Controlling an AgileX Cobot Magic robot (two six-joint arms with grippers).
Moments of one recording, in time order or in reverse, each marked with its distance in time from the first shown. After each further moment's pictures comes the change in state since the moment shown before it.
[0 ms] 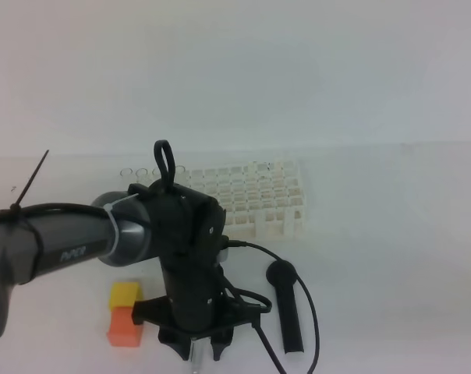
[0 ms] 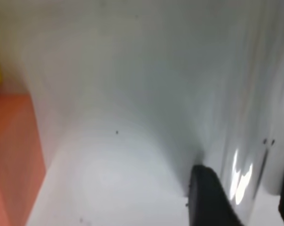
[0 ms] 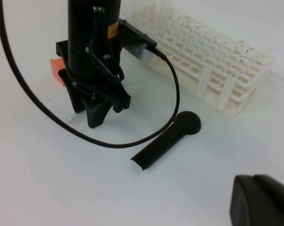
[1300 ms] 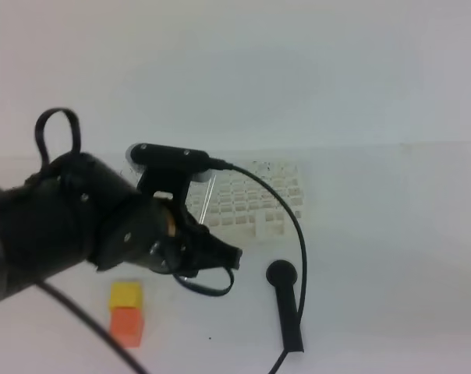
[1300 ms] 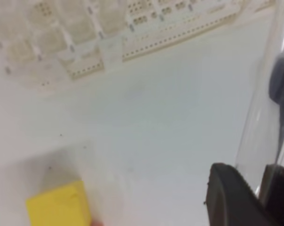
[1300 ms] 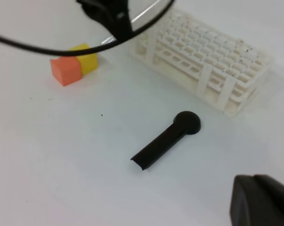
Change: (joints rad) left arm 0.000 -0.397 0.205 0.228 -0.424 0.077; right arm 0.000 0.000 0.000 -0.002 -0.001 0.000
